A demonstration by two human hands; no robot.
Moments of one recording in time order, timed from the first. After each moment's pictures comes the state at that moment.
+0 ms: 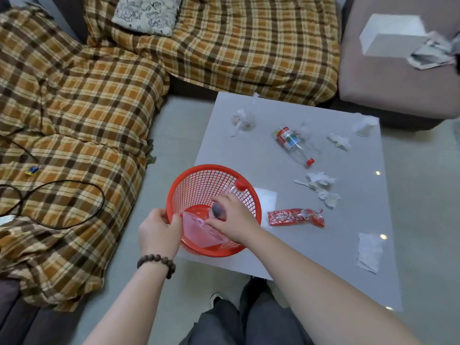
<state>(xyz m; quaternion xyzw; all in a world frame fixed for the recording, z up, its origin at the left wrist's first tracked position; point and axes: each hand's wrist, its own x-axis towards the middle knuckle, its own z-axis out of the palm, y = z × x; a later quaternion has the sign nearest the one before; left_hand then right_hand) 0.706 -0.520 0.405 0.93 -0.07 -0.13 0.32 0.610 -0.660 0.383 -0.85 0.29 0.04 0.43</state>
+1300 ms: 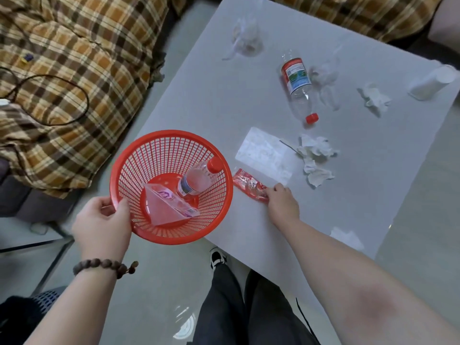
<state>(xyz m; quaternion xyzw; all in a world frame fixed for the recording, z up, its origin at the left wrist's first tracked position) 0.526 -0.597 0.347 0.94 0.16 -0.01 0.28 0.410 -0.868 0.160 -0.91 0.27 0.22 0.24</state>
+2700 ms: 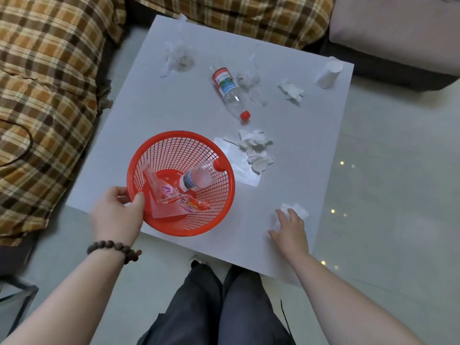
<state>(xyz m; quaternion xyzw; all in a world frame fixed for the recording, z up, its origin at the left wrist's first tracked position) 0.488 -0.687 0.358 0.94 0.04 -0.15 0.29 0.233 -0.888 0.195 -0.80 0.47 0.20 0.31</state>
